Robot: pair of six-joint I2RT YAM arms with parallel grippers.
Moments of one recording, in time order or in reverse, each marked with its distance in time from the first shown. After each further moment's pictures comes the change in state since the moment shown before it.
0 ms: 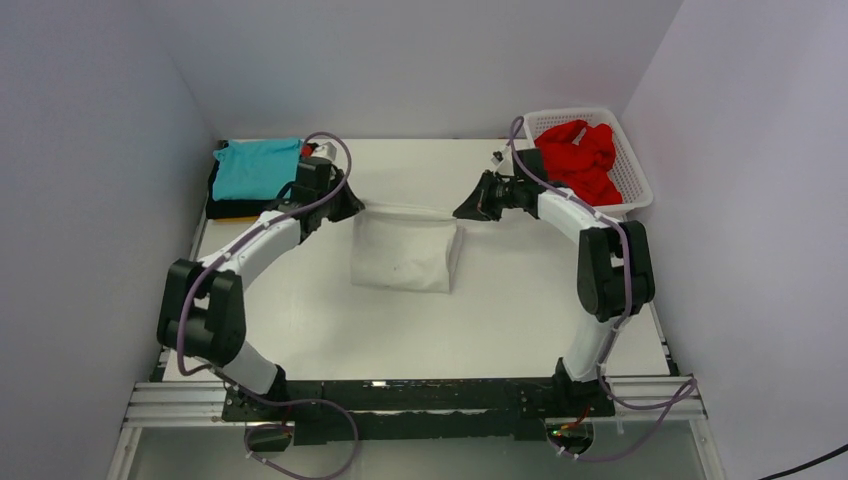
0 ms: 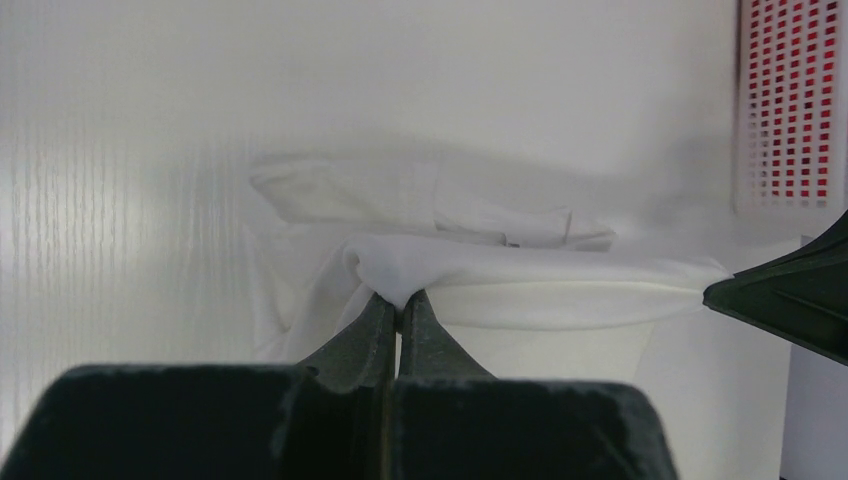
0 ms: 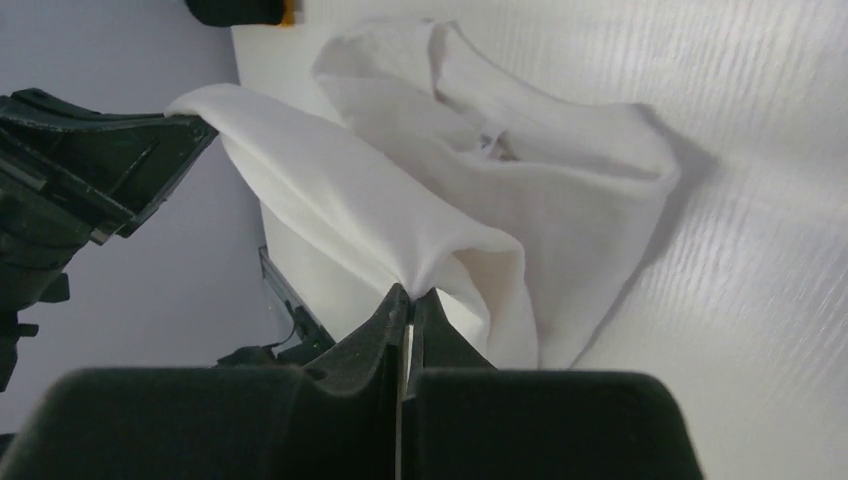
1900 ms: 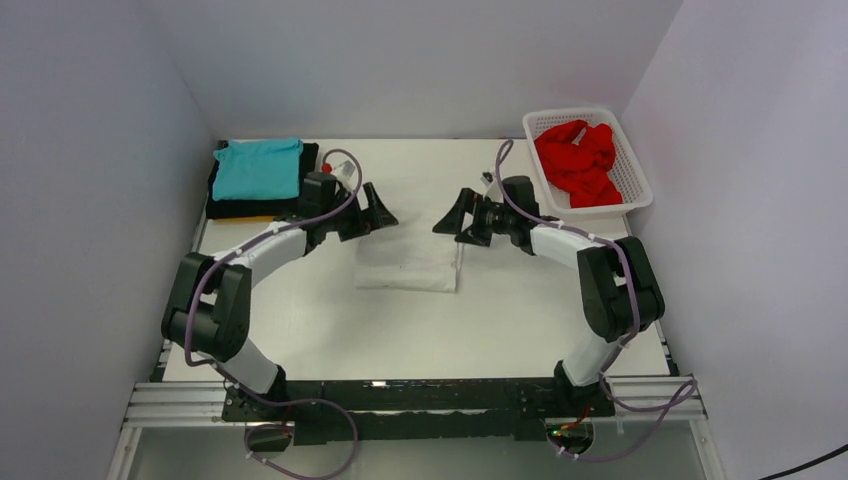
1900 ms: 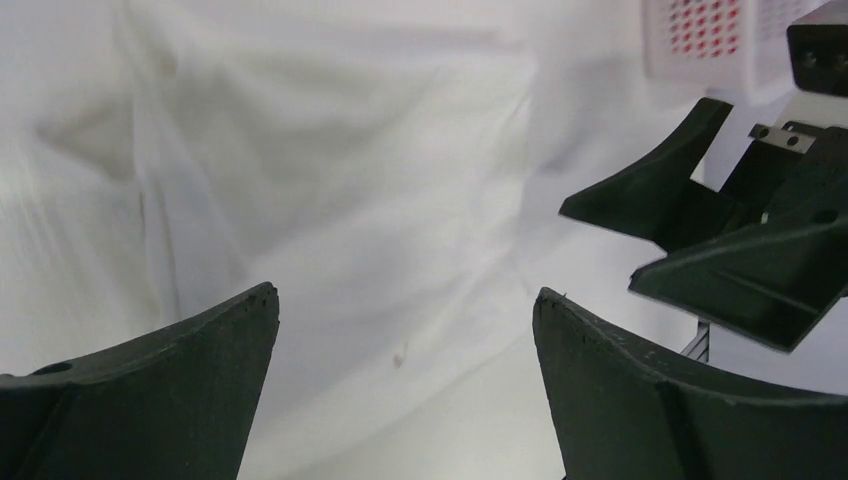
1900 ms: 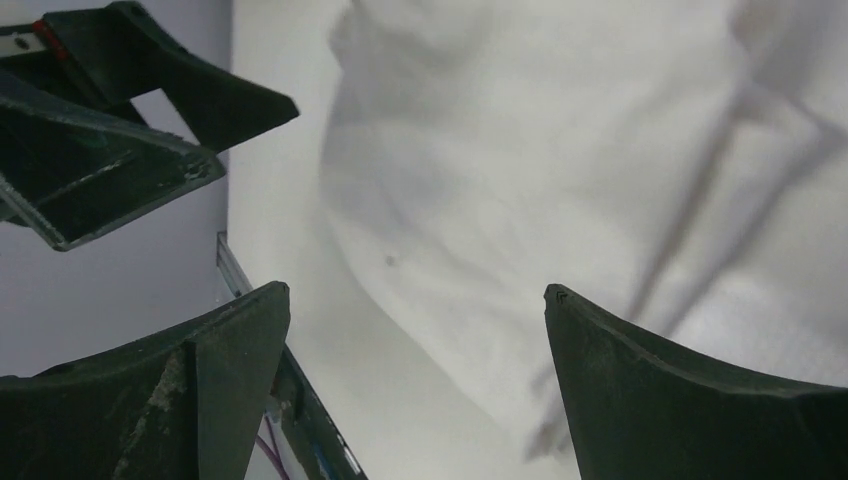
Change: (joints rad) left arm -0.020 0.058 -0.161 0.165 0.306 -0.019; right arm 0.091 -0.087 -0.339 0.375 0.071 0.005
